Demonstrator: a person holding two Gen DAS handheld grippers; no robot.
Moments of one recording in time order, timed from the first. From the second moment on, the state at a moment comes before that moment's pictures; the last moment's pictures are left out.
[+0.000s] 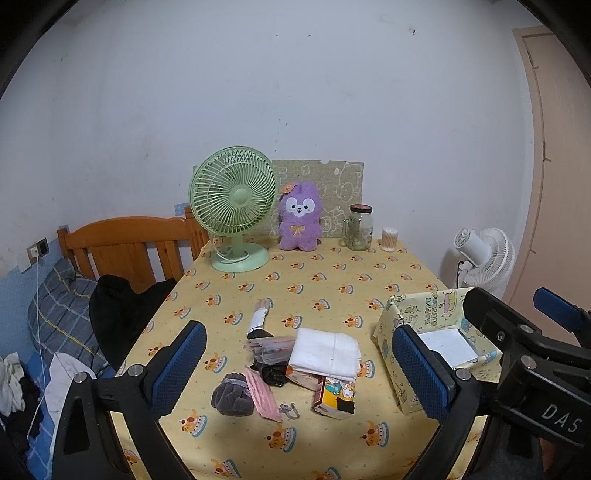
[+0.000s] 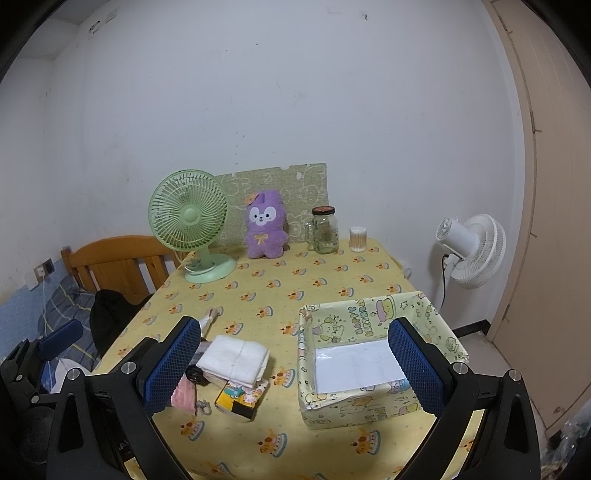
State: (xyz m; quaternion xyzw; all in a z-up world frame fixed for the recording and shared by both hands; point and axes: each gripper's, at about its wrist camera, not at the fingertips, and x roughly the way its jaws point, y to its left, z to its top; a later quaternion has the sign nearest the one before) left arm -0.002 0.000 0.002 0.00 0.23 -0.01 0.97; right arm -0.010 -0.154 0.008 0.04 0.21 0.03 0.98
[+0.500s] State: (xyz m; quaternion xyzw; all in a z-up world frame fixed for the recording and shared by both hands) left arm 0.014 0.007 -0.030 0.01 0.25 0.00 0.97; right arm 0.018 -0.130 -0.023 0.04 0.24 0.05 0.97
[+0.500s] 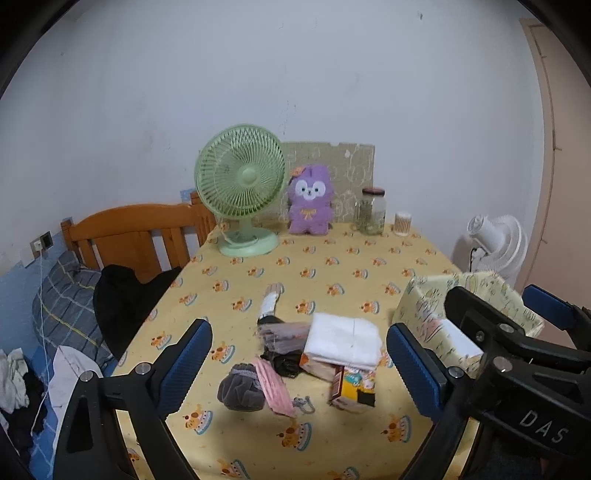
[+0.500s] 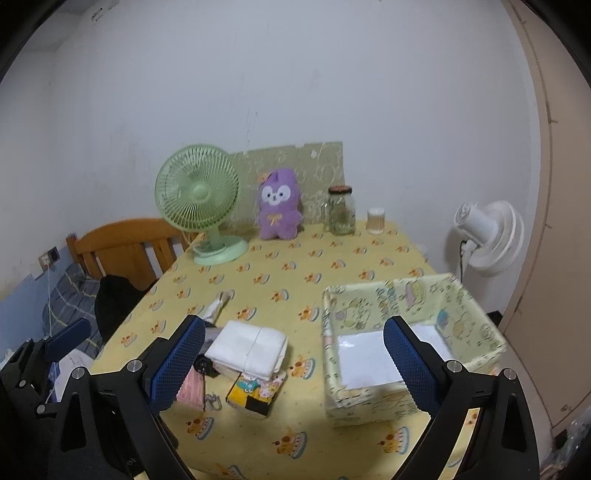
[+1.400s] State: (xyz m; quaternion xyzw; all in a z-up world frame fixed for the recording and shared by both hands) left arm 0.058 0.045 -0.107 -0.01 0.35 0.02 0.94; right arm 0.075 -0.062 -0.101 0.00 0.33 0.11 0.94
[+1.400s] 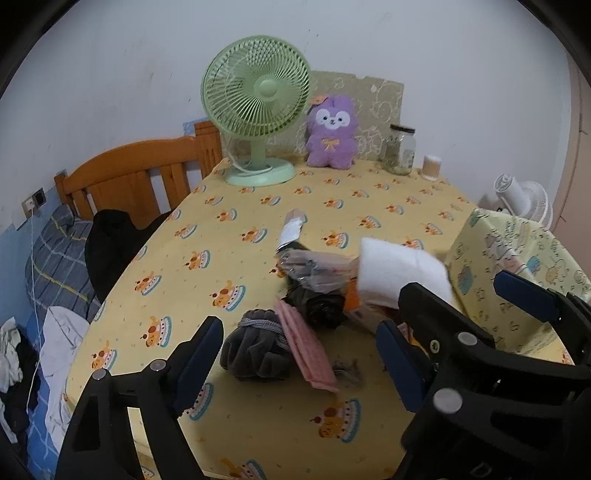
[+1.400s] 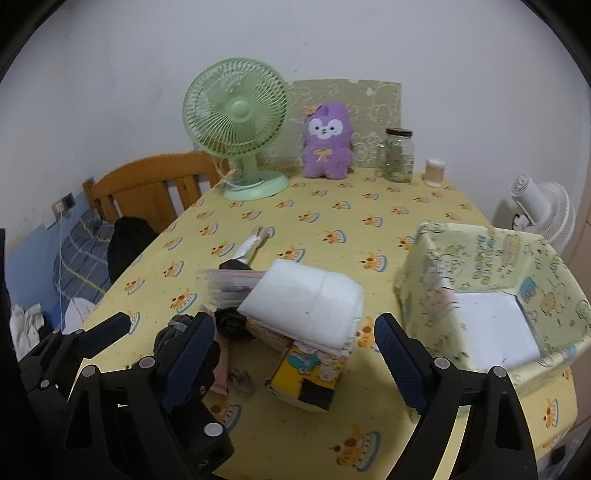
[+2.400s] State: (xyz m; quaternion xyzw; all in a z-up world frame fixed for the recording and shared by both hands) left arm 0.074 0.094 -0.134 -0.01 0.39 0.03 0.92; right arm 0.097 -0.009 -0.133 -0.01 0.39 0.14 0.91
